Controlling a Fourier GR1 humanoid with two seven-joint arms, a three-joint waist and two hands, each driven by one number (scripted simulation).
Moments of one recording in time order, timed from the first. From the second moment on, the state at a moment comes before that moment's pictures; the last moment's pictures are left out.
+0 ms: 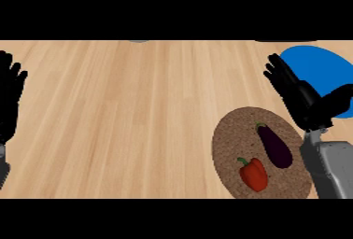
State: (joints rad) left arm -0.21 0.63 -0.07 -1.61 0.40 0.46 0.18; right arm -0.35 -0.29 0.00 -1.44 -0.21 0.12 0.14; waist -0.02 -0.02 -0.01
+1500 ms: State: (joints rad) left arm -0.04 0.34 -0.32 -1.42 0.39 0.26 0.14; right arm -0.55 -0.85 0.00 -1.02 0.19 0.57 -0.33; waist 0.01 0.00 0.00
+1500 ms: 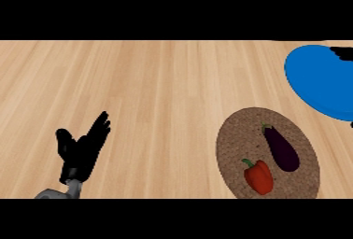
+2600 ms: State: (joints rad) left arm -0.03 0.27 -0.25 -1.40 0.31 0.21 0.13; right arm -0.36 -0.63 0.16 -1.43 0.43 0.61 0.09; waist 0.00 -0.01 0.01
